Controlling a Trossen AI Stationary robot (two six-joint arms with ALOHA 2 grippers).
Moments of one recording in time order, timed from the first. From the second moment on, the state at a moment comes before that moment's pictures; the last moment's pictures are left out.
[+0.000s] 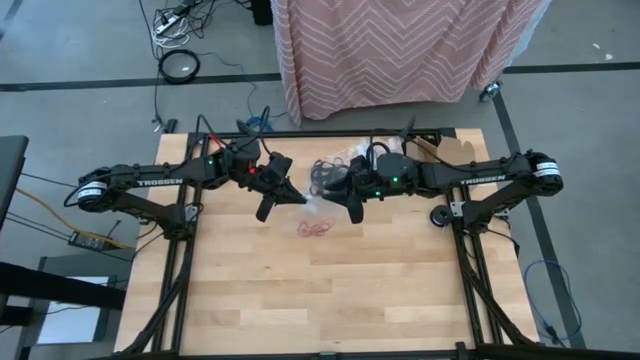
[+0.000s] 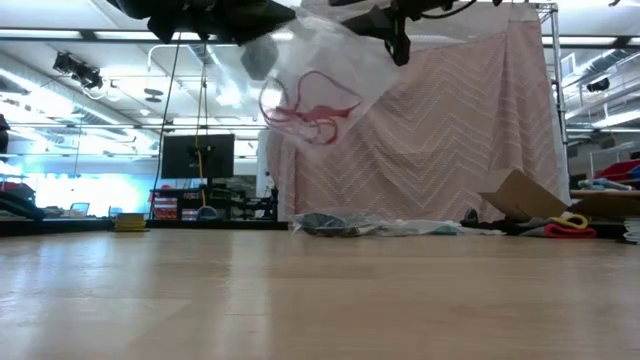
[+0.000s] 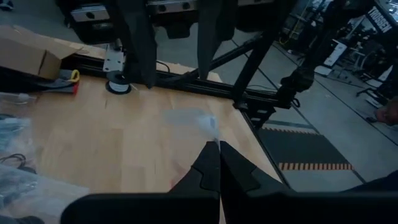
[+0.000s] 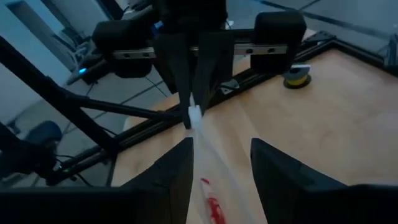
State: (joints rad) left arm 0.26 1.23 0.88 0.07 0.60 -0.19; right arm -0.02 1.36 1.05 0.05 0.01 0.47
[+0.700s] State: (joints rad) left arm 0.26 1.23 0.88 0.07 0.60 -0.19; right arm -0.02 1.55 1.13 0.20 -0.06 0.36
